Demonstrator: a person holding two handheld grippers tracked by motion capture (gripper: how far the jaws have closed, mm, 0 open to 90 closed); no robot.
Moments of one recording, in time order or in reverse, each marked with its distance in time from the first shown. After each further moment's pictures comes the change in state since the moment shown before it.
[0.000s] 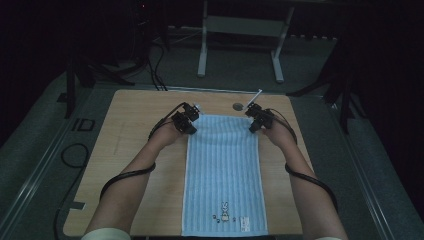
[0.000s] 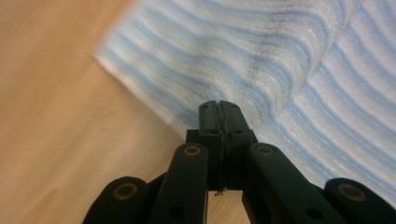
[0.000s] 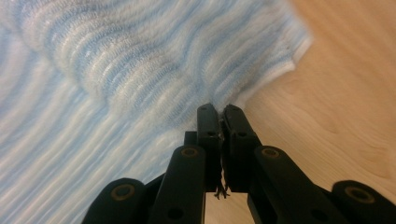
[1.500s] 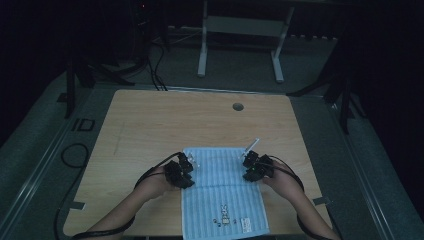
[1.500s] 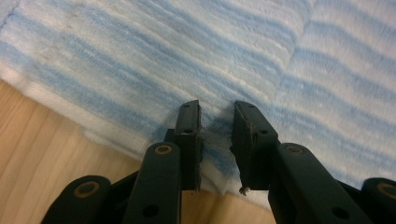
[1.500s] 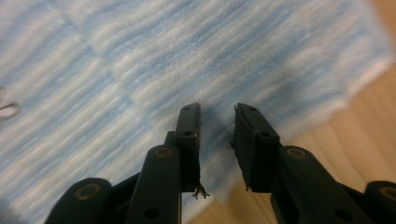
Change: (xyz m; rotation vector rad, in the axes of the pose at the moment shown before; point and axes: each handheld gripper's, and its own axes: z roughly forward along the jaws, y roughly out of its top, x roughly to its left) left arm -0.102 -0.105 0.004 0.047 -0.212 0.093; right arm 0.112 -0.103 0.007 -0.009 0.130 -0.194
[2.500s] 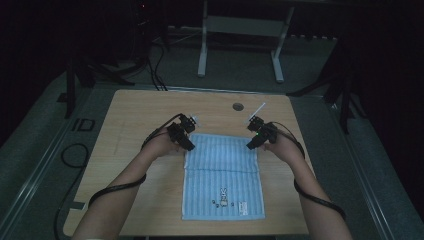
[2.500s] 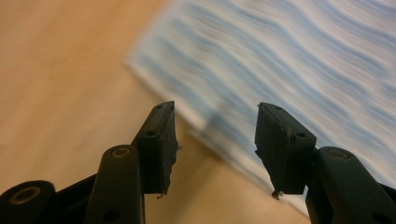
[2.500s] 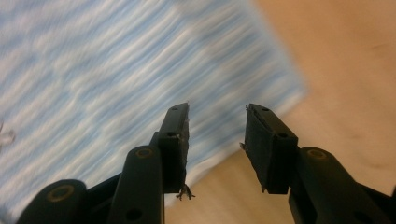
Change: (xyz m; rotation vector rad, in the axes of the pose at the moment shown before) left arm 0.088 0.068 -0.022 0.046 0.167 -0.092; right arm -0.083 0.050 -0.036 -0.020 -0.050 0.121
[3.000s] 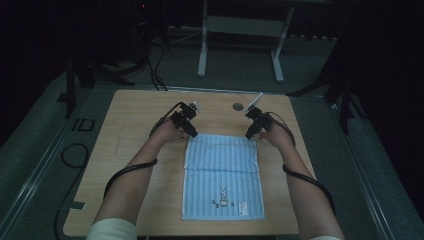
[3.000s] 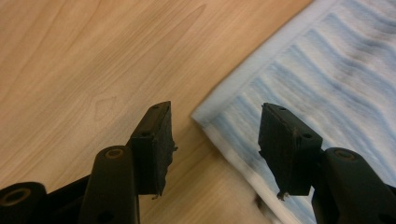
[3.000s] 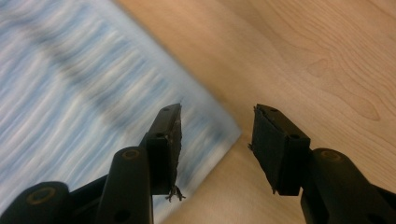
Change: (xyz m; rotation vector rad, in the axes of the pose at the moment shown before) left arm 0.048 0.029 0.036 -0.020 -0.028 -0.158; right arm -0.052 0.030 0.044 0.076 -0.009 0.179
